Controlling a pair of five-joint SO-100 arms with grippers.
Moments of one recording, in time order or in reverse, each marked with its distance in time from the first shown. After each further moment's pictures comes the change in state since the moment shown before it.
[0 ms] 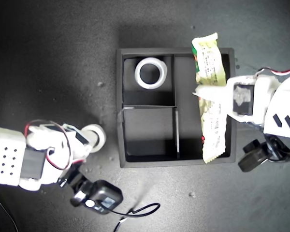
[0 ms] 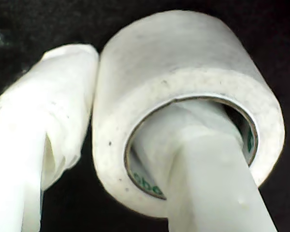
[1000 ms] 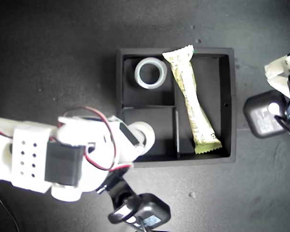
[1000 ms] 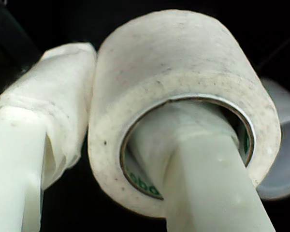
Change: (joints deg) arm 0 -6.2 -15.1 -49.1 27.2 15.8; arm 1 5.4 5.5 -17.2 48.5 61.1
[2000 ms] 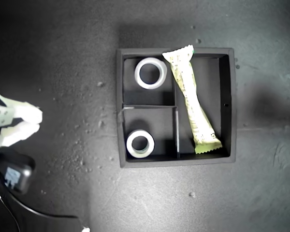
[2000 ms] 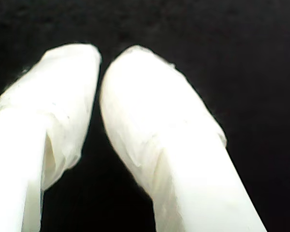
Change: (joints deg) arm 0 -6.0 92.1 79.1 2.0 -16.8; arm 1 -4.1 69.3 67.8 -13.4 29.0
